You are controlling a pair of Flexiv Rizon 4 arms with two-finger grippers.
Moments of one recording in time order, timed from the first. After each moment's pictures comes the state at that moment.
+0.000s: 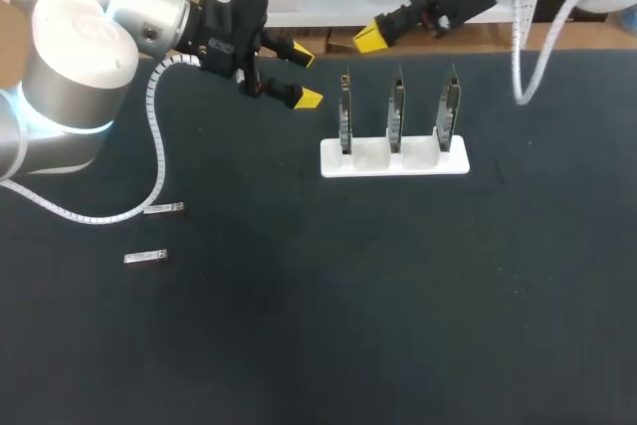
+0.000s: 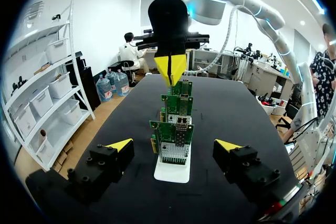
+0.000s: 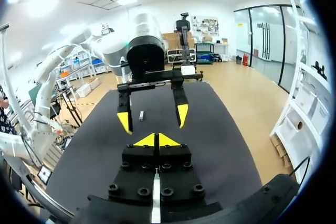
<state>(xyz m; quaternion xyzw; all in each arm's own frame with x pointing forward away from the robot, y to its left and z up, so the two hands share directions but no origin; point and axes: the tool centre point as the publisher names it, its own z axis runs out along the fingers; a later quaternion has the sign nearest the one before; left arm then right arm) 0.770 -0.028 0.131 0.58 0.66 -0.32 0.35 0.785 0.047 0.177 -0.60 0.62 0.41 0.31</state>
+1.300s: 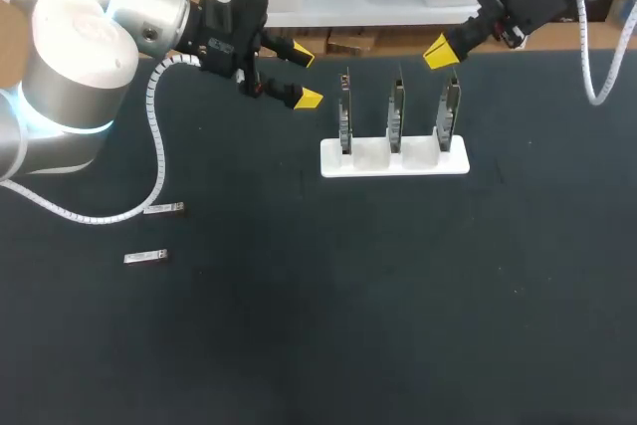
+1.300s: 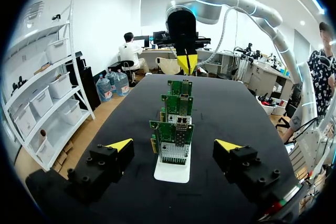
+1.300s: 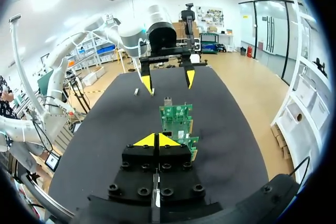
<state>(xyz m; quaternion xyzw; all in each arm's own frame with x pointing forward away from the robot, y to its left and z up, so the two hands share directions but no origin) 0.770 -0.028 0.131 0.58 0.66 -0.32 0.35 0.759 -0.038 0.162 -0.63 0.62 0.39 0.26</state>
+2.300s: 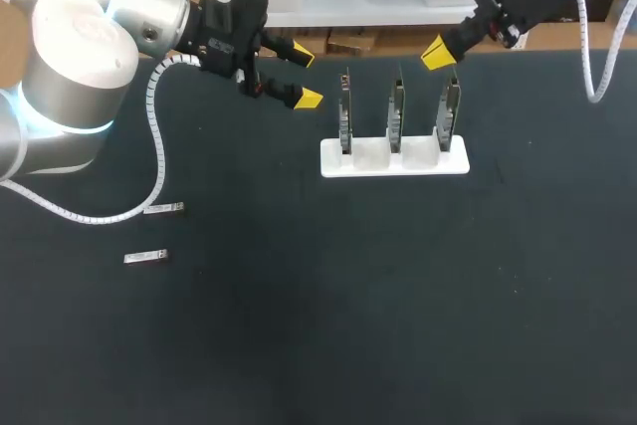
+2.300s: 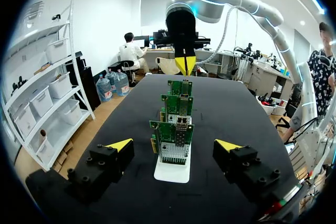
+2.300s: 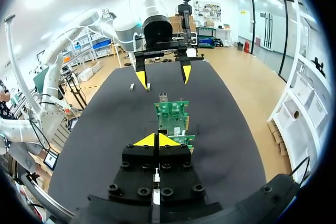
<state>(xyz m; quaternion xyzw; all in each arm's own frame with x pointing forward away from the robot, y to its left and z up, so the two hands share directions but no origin) 0.770 -0.028 0.131 0.58 0.66 -0.32 0.35 0.764 -0.035 0.160 -0.63 0.64 0.37 0.26</state>
